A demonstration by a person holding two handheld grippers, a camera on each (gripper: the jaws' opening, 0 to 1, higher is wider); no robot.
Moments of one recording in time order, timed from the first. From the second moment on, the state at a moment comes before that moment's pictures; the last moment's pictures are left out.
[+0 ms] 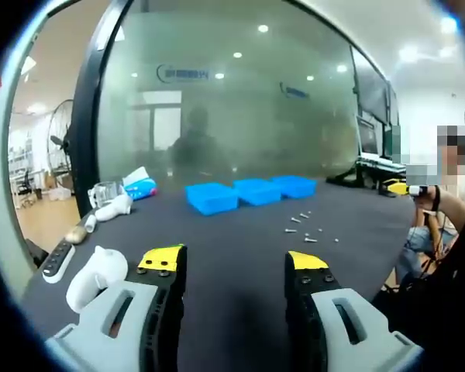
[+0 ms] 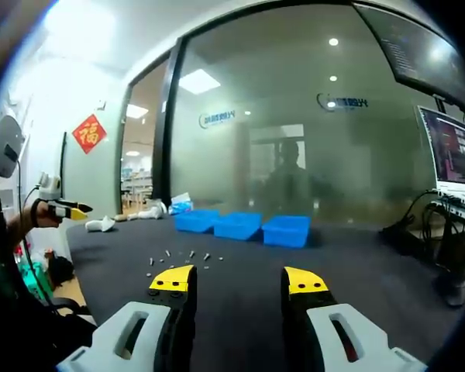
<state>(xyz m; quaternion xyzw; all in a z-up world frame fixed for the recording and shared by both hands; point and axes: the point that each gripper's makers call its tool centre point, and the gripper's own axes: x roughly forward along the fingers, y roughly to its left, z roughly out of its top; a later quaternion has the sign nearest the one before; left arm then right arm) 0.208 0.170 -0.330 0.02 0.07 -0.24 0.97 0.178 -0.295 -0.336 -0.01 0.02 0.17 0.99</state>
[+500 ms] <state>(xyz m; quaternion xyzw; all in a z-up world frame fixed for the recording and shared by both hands) 0.207 0.162 -0.331 0.02 0.07 -0.25 0.97 0.178 -0.290 -0.337 -0.01 0.03 0.17 0.98</state>
